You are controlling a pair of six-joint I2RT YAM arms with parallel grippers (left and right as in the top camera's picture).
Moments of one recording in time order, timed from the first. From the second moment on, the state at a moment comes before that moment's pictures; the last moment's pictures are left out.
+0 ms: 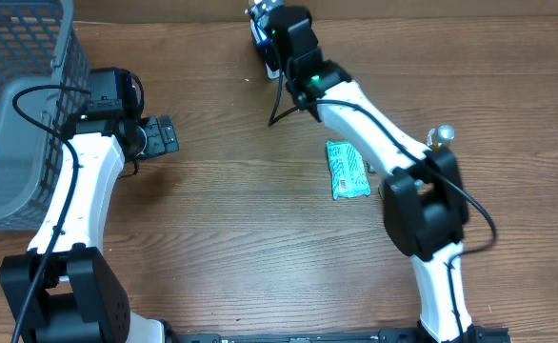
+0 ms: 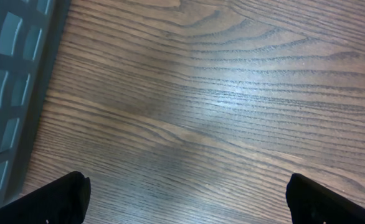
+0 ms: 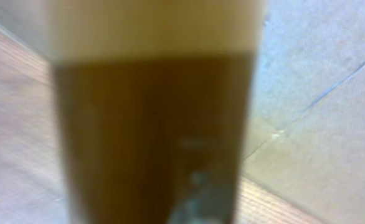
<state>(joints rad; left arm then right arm) 0.08 1.67 1.29 -0.80 -0.07 -0.21 0.50 2.21 1.94 -0.18 0.20 -0.22</state>
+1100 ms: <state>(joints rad) 0.08 1.67 1.29 -0.80 -0.07 -0.21 0.43 2.09 1.77 -1.12 -0.29 0.04</state>
